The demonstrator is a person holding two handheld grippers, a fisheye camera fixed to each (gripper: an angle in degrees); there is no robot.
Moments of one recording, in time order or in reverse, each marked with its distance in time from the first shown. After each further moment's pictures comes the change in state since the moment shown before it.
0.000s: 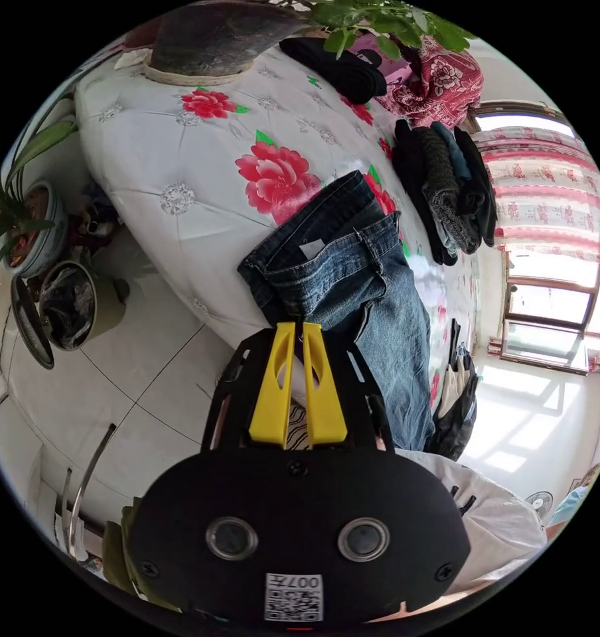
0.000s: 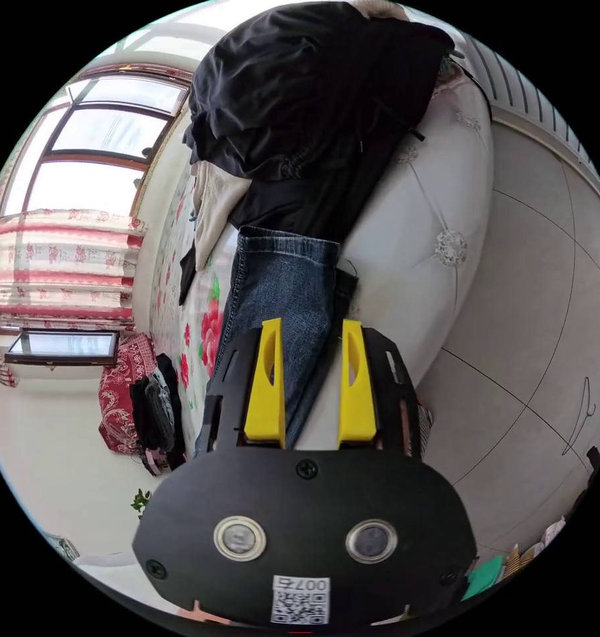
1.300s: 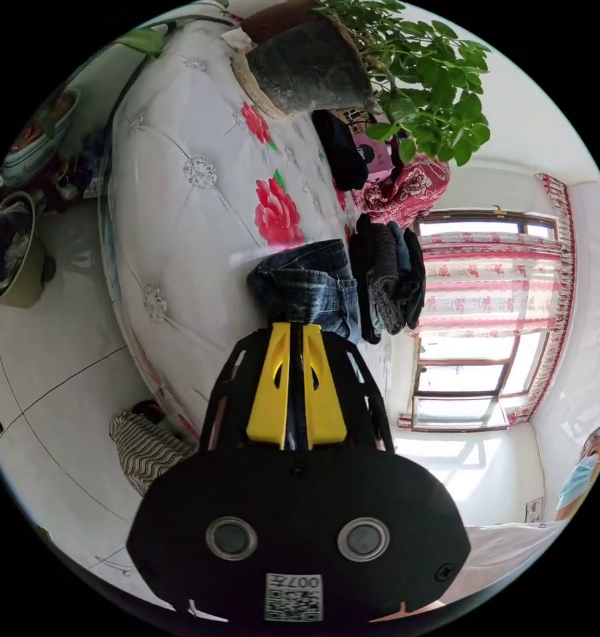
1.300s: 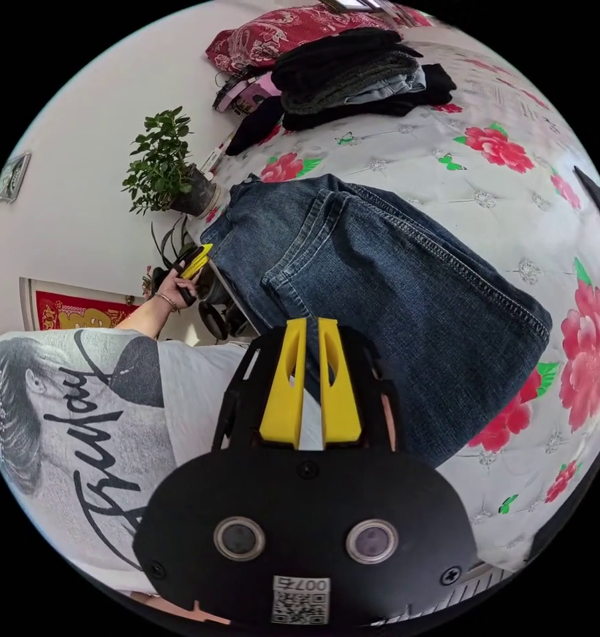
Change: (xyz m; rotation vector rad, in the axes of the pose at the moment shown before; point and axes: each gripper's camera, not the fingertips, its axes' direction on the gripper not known) left arm -0.061 0.032 0.046 0.381 0.432 -0.171; right arm -0.303 0.708 0.510 -1.003 -0.036 -1.303
